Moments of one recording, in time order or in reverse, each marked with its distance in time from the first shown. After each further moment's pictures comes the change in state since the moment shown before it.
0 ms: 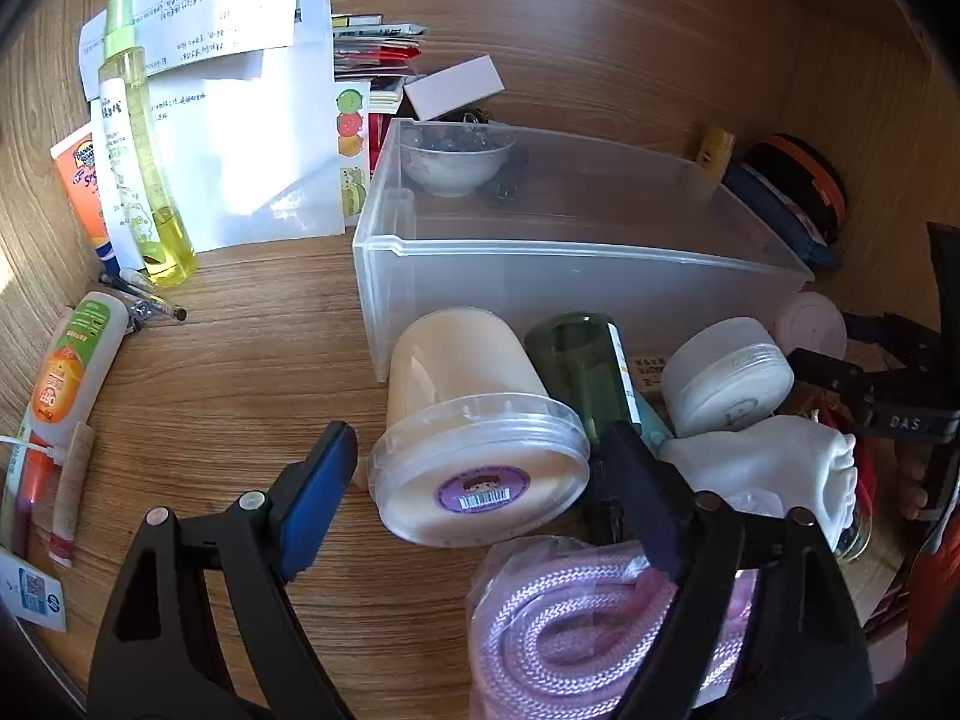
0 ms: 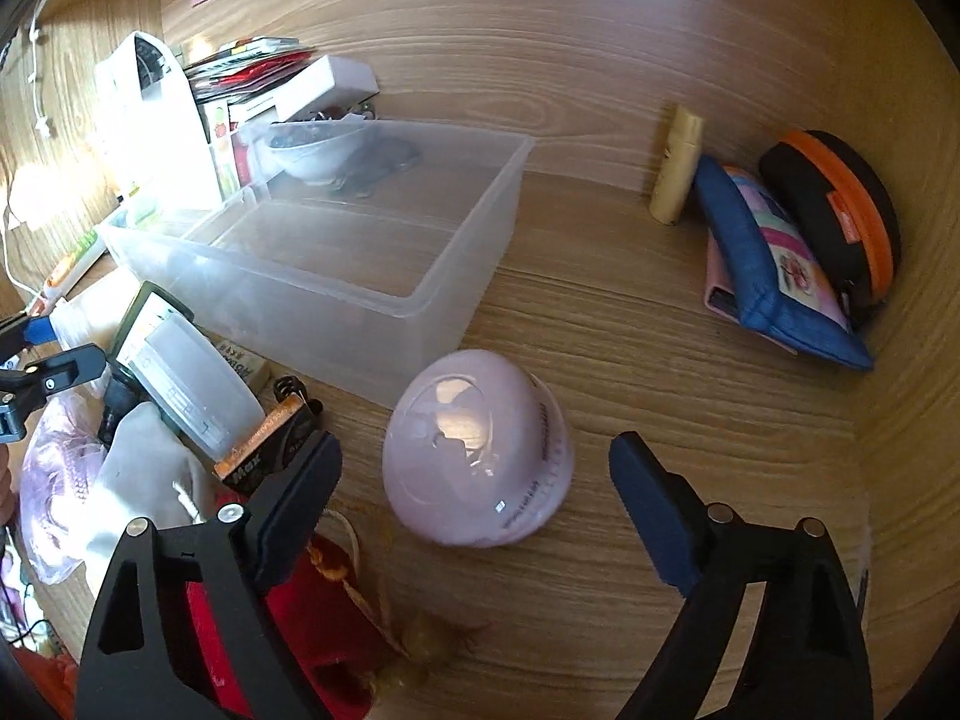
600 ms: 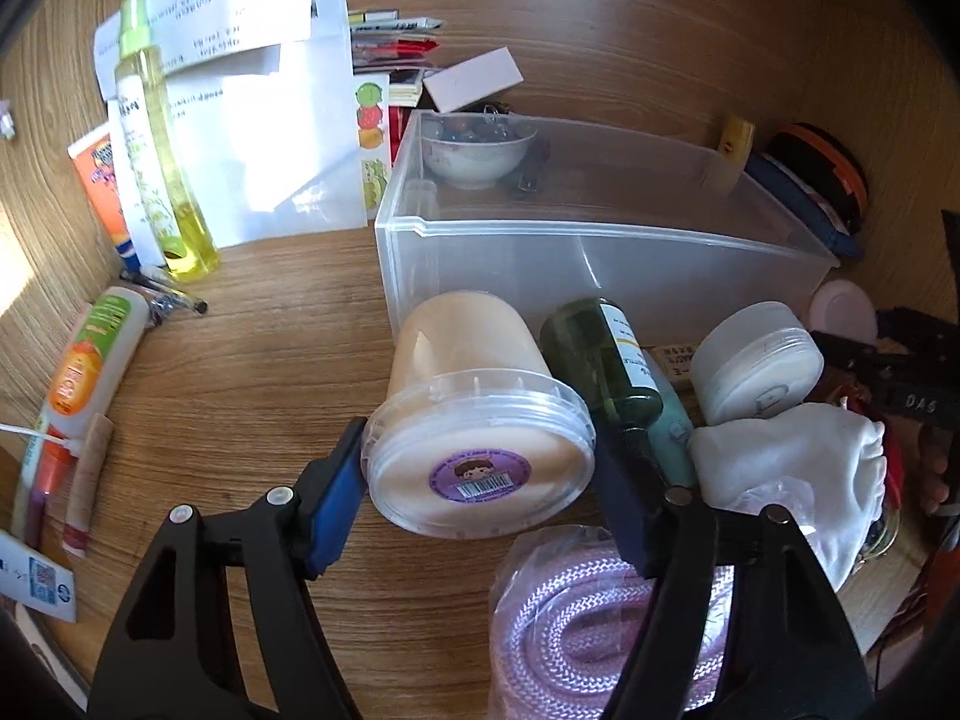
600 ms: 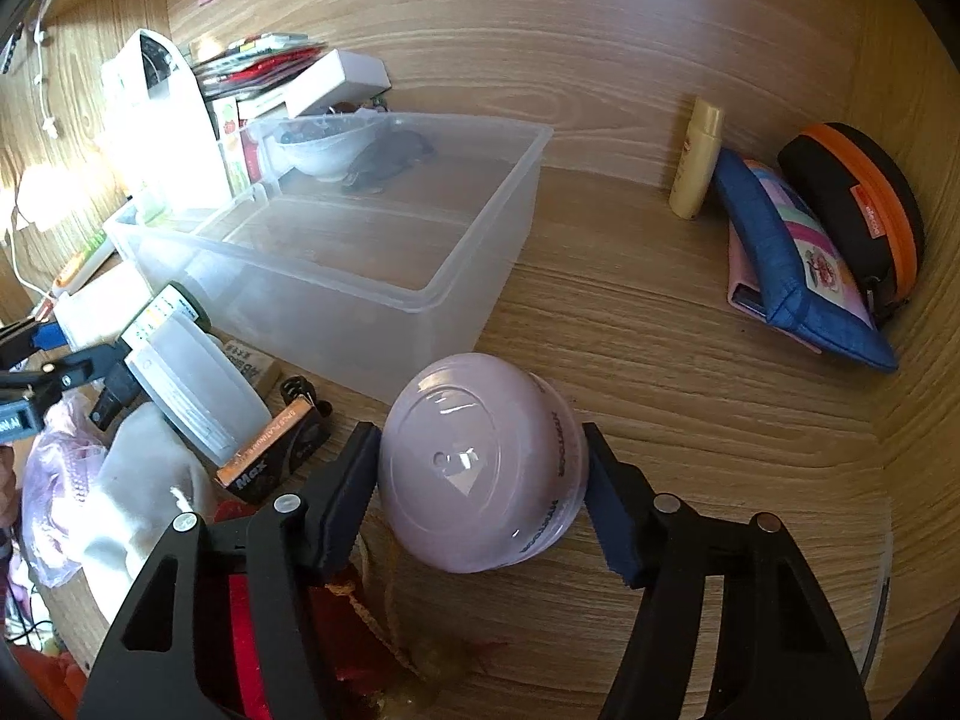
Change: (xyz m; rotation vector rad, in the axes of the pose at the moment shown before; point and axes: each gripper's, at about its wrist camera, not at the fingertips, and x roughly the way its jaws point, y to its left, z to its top) left arm 0.001 0.000 -0.005 0.006 -0.005 0.073; right arm 0.003 0.002 0.000 0.005 -0.005 0.047
